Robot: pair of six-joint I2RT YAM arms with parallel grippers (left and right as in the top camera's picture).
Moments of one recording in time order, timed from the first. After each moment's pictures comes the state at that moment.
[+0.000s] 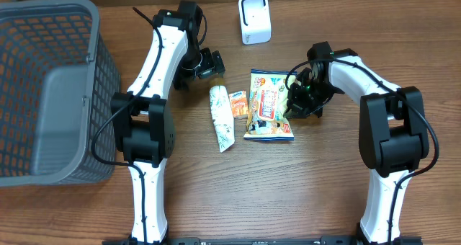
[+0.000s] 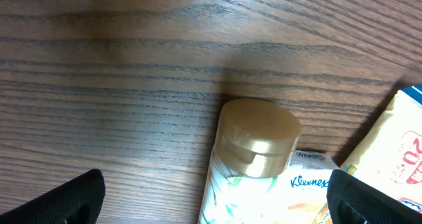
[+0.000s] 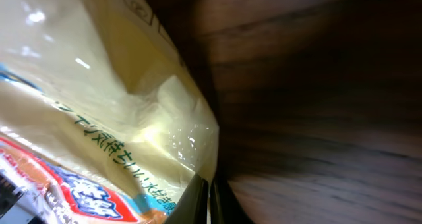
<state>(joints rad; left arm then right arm) -0.18 2.35 2.13 -1.33 0.16 -0.52 0.20 2.20 1.53 -0.99 -0.54 0.41</state>
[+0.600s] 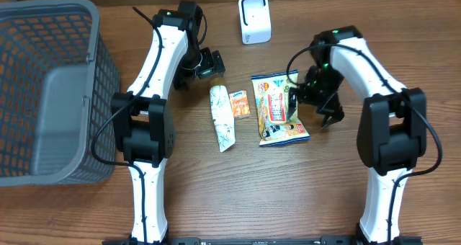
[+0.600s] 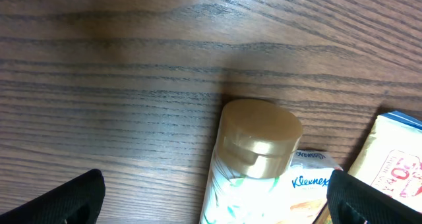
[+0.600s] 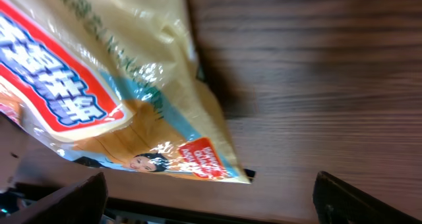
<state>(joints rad) -0.18 2.35 2.13 -1.33 0.16 -0.52 0.22 2.22 1.77 -1.50 -0.32 0.27</state>
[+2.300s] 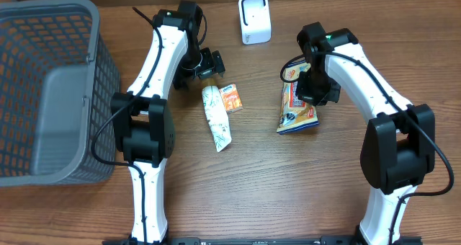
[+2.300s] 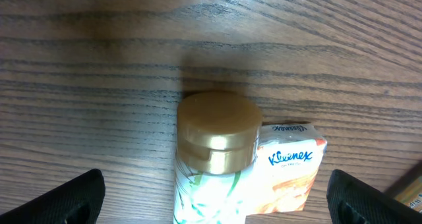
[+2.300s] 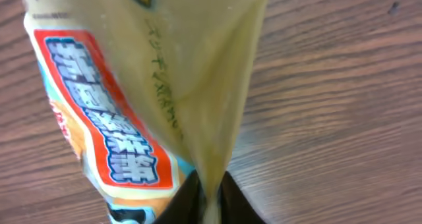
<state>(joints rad) -0.18 2.35 2.13 -1.33 0.16 -0.52 0.28 2.07 1.71 -1.27 0.05 0.53</state>
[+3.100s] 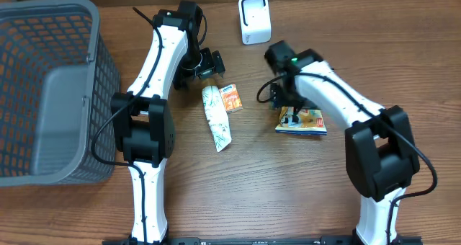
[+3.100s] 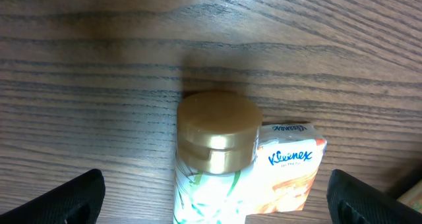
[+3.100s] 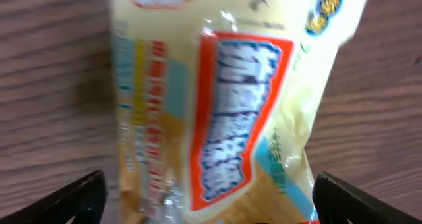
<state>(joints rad) -0.18 2.35 2.13 -1.33 0.16 -0.52 0.46 2.07 1.59 -1.04 0.28 0.57</state>
